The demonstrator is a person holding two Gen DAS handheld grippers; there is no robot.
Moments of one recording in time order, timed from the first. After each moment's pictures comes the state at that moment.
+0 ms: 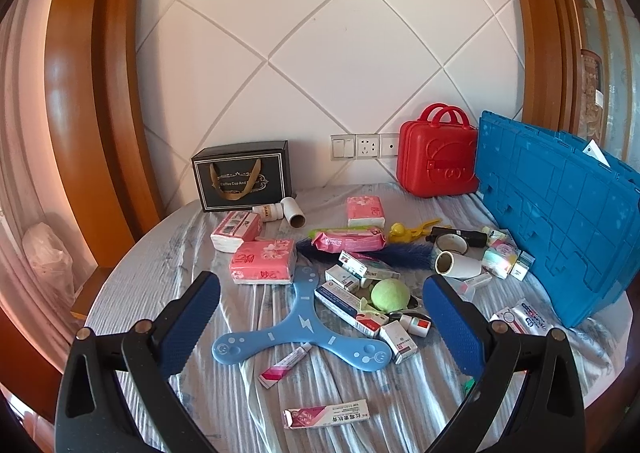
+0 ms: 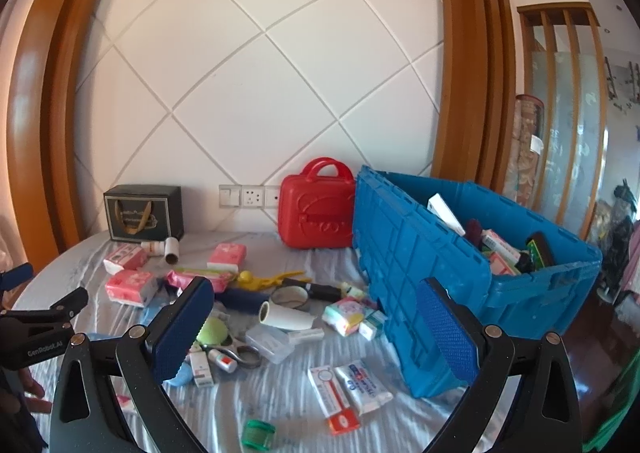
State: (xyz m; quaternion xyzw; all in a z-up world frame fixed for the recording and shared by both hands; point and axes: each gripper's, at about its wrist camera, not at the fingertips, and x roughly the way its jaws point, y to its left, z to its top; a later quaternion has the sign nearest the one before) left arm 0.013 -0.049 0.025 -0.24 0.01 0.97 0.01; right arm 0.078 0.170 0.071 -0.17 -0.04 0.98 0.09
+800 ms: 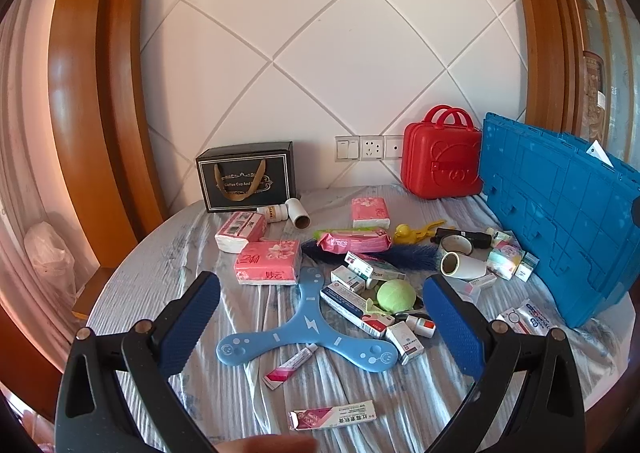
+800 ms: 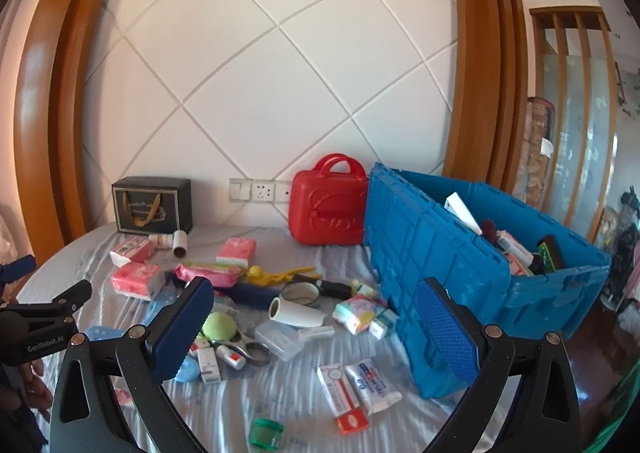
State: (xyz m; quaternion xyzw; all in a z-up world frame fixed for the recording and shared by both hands) left arm 0.014 -0.054 0.022 -0.24 0.02 0.97 0.01; right arm 0.070 0.157 0.064 -0.18 -0.05 0.98 0.08
